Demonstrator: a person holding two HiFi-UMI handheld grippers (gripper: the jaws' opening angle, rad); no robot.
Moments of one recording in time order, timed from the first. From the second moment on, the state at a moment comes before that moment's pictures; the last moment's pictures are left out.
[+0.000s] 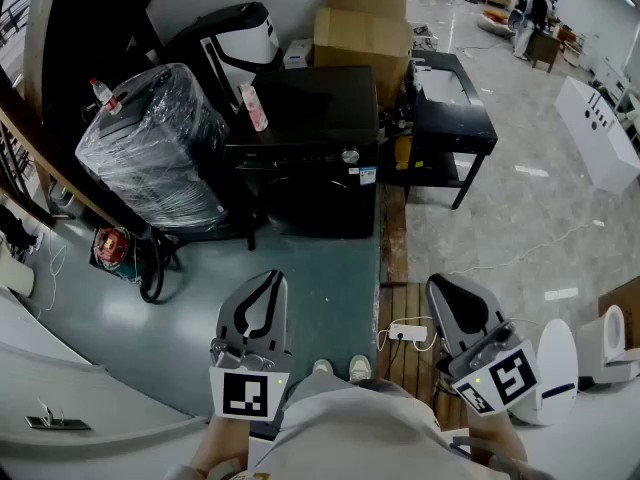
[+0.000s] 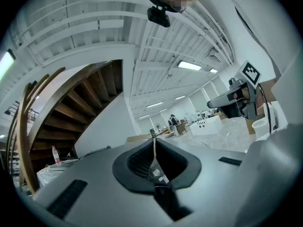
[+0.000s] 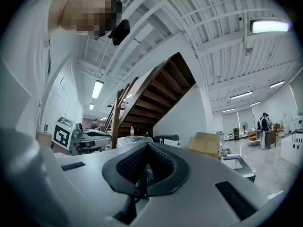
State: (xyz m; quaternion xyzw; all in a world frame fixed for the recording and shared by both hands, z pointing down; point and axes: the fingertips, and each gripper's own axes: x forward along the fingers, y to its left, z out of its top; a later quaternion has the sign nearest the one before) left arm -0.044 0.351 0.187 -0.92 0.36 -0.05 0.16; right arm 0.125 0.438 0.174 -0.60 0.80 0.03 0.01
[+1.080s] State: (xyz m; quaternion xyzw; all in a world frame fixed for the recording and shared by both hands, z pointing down) left arm -0.035 0.304 0.240 -0.92 0.37 0.01 -0.13; right arm 0.138 0.413 0.202 -0.58 0.81 -0.04 0.02
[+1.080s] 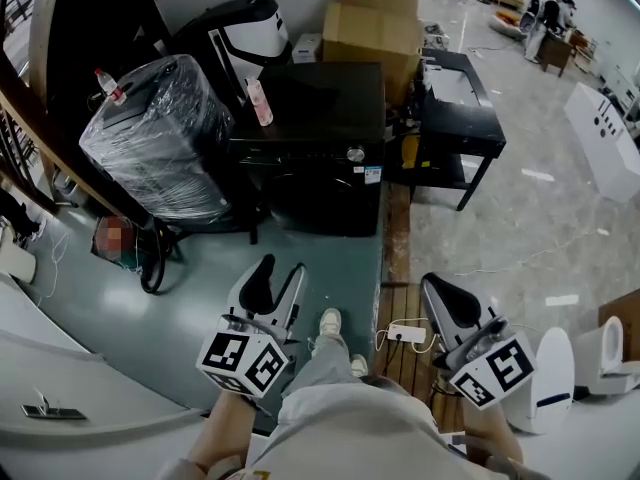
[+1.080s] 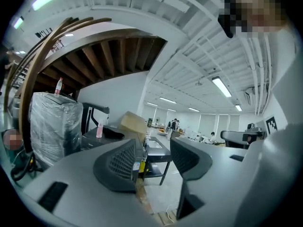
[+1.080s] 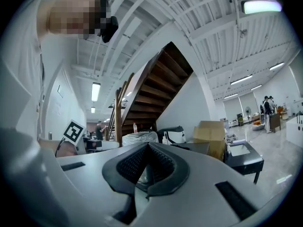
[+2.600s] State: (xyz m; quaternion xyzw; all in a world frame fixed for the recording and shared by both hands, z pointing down) left arm 0.083 -0.090 0.480 -0.74 0.43 -0.06 -0.52; right arm 0.206 0.038 0.325 -0.60 0.78 -0.17 -0.10
